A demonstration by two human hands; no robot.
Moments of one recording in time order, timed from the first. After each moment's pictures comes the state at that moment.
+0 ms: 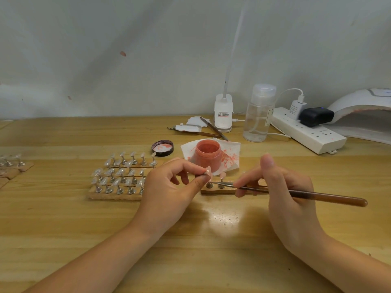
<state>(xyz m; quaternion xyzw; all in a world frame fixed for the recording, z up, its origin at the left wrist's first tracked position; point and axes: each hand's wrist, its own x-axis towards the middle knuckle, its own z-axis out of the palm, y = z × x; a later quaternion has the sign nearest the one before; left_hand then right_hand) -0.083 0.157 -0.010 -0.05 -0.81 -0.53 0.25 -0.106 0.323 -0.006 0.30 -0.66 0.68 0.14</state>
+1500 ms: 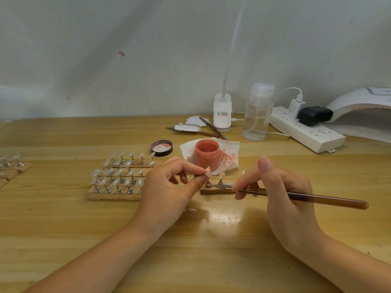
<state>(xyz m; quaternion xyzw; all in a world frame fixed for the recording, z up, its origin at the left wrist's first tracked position) -0.084 0.156 -0.011 -0.05 -0.81 -0.52 0.25 -0.107 0.324 -0.008 0.33 -0.66 0.66 0.16</state>
